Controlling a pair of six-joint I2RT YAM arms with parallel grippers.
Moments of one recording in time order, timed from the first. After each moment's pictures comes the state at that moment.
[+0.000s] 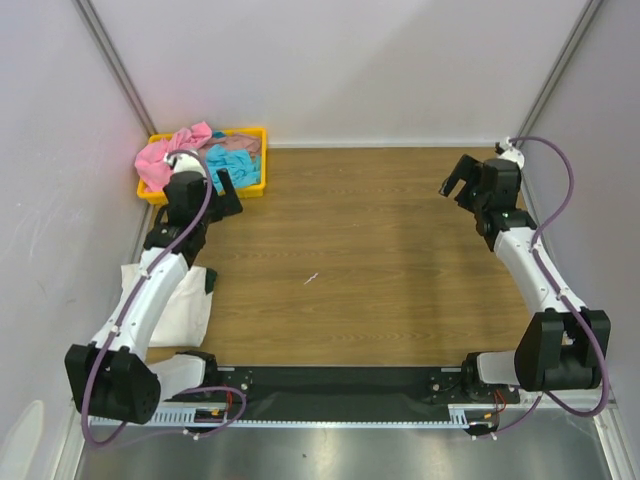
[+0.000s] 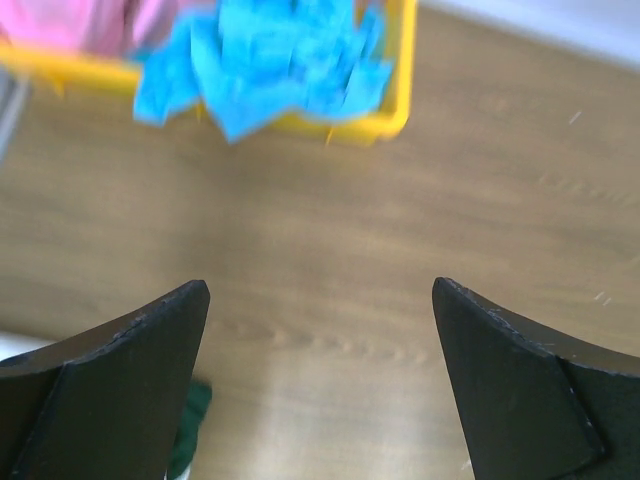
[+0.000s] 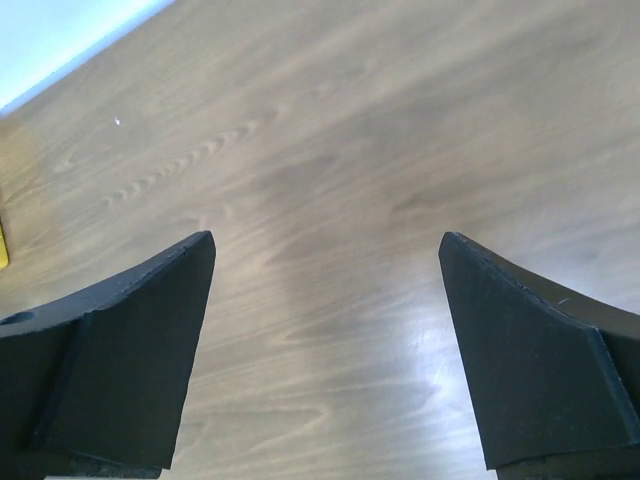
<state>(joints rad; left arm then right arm) -0.15 1.17 1.00 -0.34 -0.23 -0.32 0.04 1.33 1.03 -0.19 0.12 0.48</state>
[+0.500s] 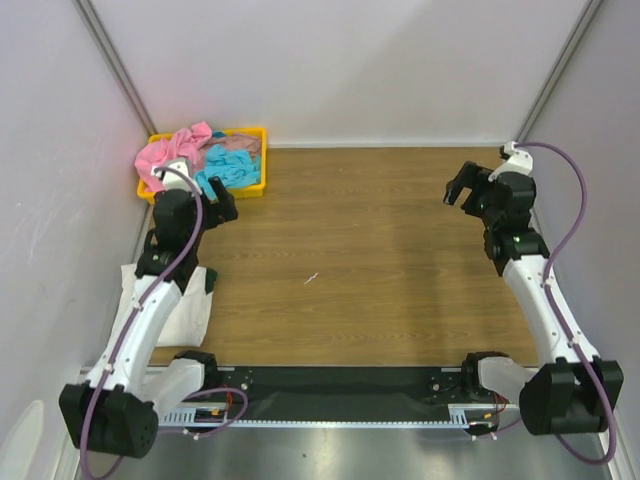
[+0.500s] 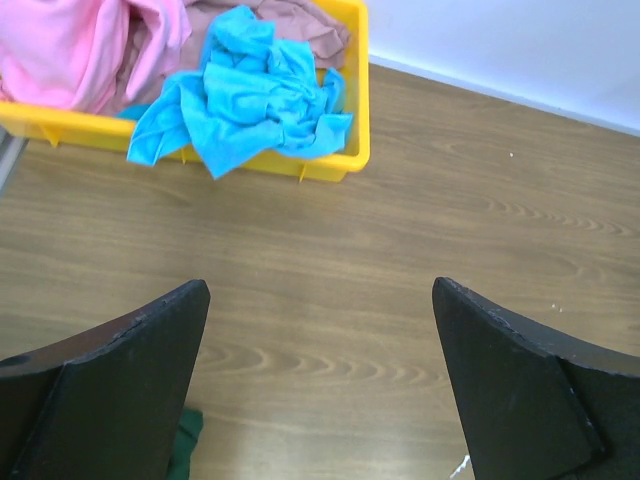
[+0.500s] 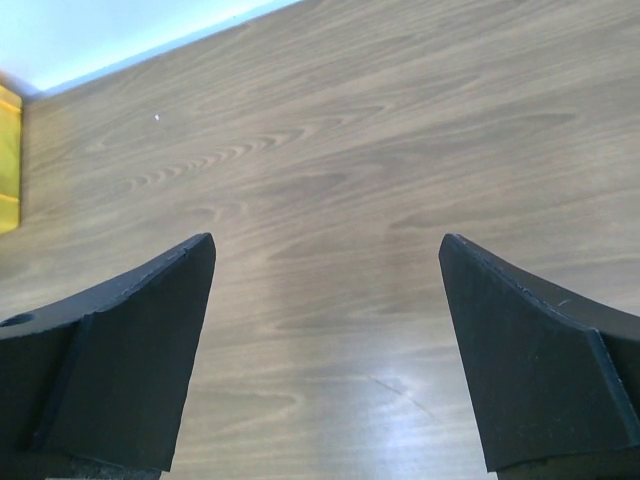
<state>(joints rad) -0.12 1.01 0.90 -0.18 -0.15 -0.28 0.04 1.13 0.98 -0.15 0.06 0.32</state>
